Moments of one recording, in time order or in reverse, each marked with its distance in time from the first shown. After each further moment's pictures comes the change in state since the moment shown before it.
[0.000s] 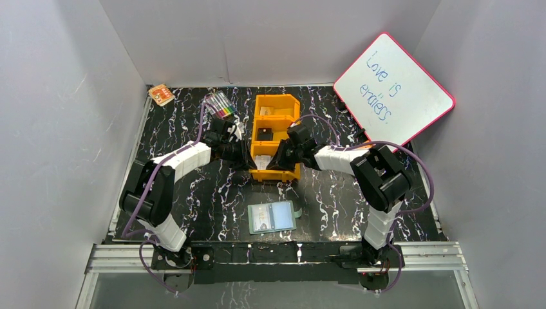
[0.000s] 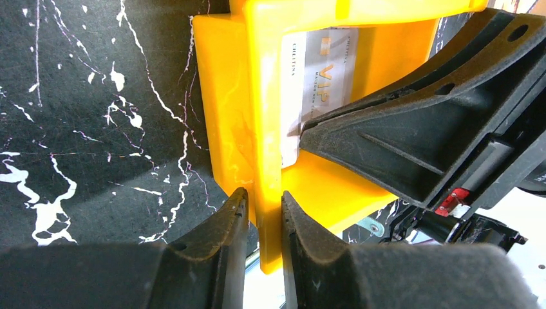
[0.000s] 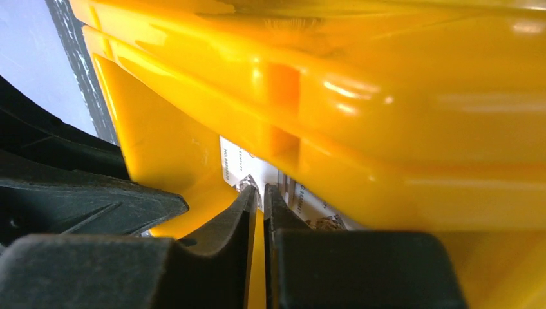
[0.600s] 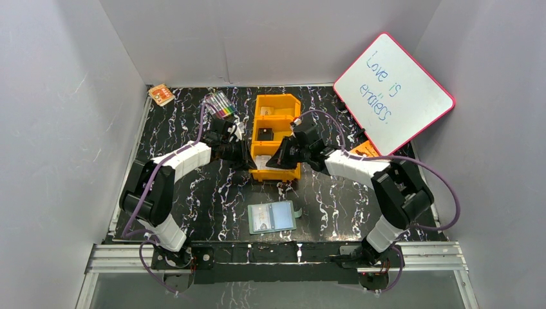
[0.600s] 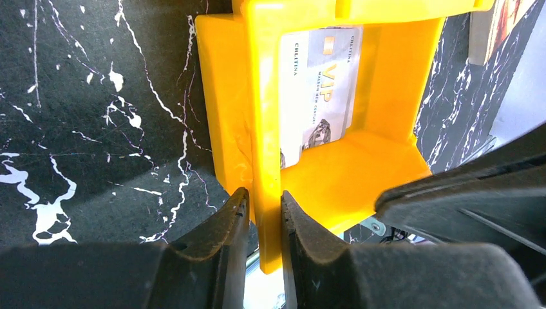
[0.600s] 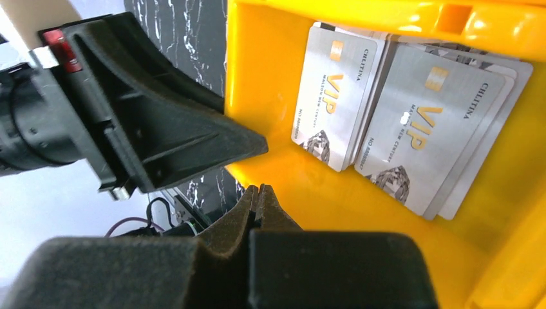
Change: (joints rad) left arm 0.000 0.000 0.002 -0.005 -0.002 0.008; right arm 0.013 -0.179 -0.067 0.023 -0.019 0.014
